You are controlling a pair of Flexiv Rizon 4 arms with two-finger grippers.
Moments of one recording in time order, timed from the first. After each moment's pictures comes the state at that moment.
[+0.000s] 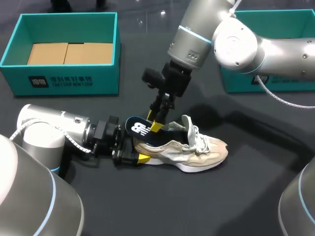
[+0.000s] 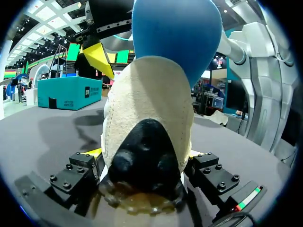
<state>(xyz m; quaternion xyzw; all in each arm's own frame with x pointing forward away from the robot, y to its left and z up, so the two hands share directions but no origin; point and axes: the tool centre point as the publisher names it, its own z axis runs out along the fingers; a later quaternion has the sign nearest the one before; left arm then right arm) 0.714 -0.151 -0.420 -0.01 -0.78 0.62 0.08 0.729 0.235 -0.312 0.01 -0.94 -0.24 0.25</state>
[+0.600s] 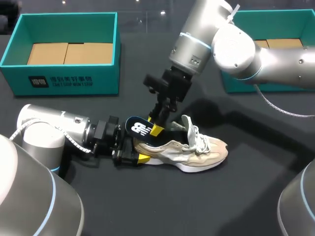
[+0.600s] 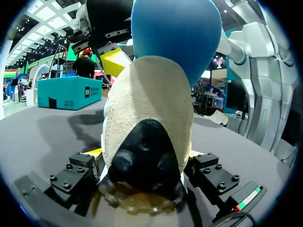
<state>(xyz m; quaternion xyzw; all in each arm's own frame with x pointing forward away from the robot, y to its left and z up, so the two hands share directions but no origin) 0.714 -0.151 -0.420 -0.01 -0.78 0.62 0.08 0.714 0.237 -0.321 0.05 -0.91 -0.28 0.29</state>
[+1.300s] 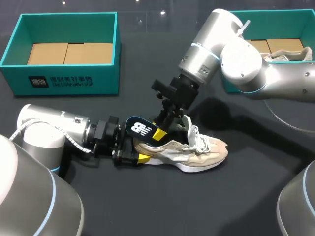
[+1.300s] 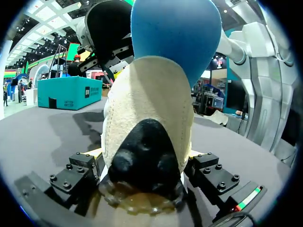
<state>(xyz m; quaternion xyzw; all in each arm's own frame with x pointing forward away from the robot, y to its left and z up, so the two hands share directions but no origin) 0.714 -0.151 -0.420 -0.01 -0.78 0.62 0.08 0.705 0.230 -0.335 0.03 -0.89 -0.33 0.32</state>
